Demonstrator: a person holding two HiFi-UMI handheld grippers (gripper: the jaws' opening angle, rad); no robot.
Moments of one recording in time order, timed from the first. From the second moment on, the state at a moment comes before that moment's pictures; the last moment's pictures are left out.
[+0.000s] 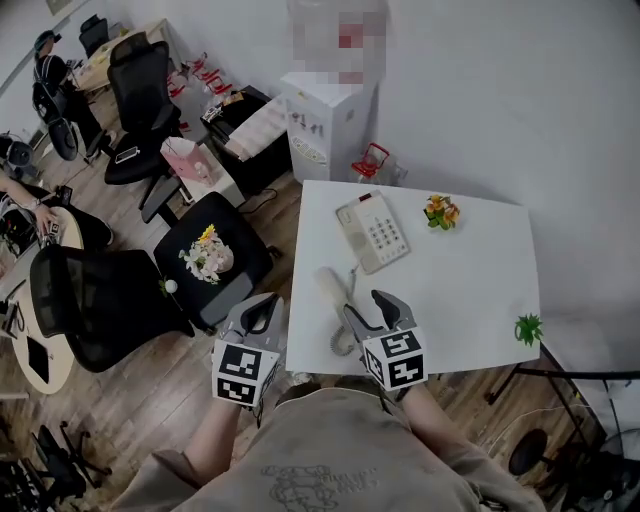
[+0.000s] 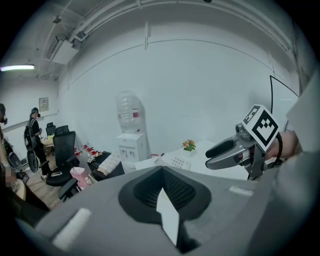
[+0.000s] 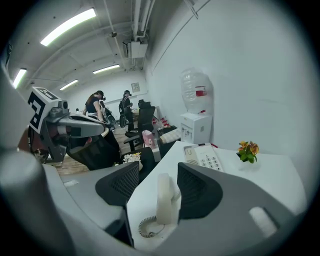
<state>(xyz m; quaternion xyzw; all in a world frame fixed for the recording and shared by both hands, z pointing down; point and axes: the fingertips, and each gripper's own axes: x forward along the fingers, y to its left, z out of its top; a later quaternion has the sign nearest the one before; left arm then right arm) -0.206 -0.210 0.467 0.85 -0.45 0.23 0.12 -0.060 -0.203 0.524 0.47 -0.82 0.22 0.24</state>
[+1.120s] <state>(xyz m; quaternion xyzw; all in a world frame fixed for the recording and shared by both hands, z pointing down) -0.217 -0.221 0.563 0.83 -0.45 0.27 0.20 -0.098 -0.236 0.676 0.40 -0.78 0.30 0.37</state>
